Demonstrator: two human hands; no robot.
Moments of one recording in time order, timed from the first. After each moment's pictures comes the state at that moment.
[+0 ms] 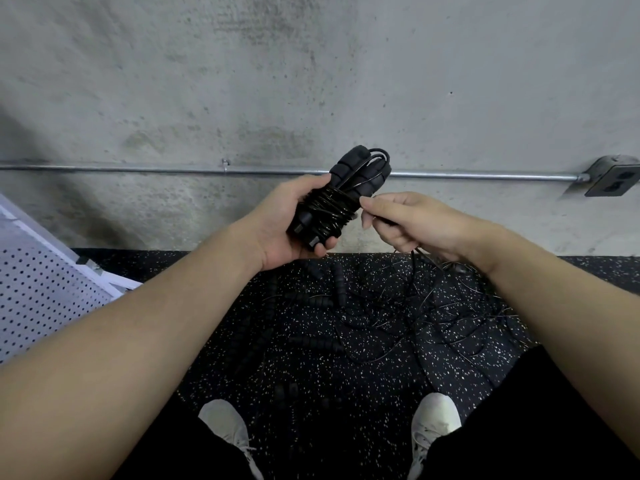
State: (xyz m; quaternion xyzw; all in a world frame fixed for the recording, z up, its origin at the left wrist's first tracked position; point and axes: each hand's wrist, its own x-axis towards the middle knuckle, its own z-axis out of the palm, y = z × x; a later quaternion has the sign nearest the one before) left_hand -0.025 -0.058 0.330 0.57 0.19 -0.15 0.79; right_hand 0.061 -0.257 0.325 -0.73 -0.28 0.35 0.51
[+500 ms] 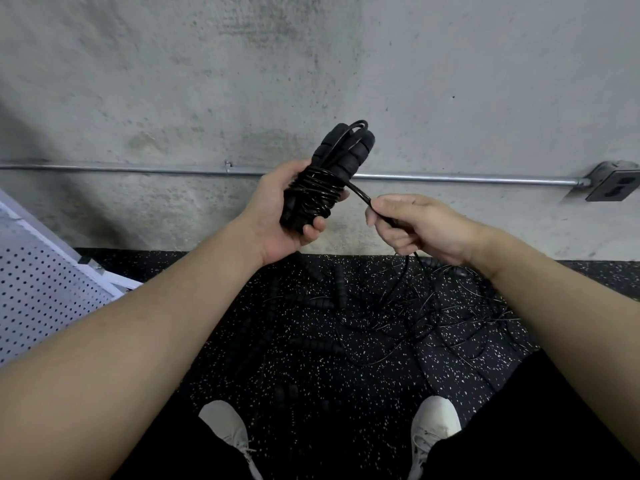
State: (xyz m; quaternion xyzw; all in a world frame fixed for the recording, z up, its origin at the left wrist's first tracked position) left_hand -0.020 -0.048 0.332 0.49 0.17 -0.09 0.85; right_hand 0.063 -0.261 0.320 -0.69 -0.30 0.36 0.55
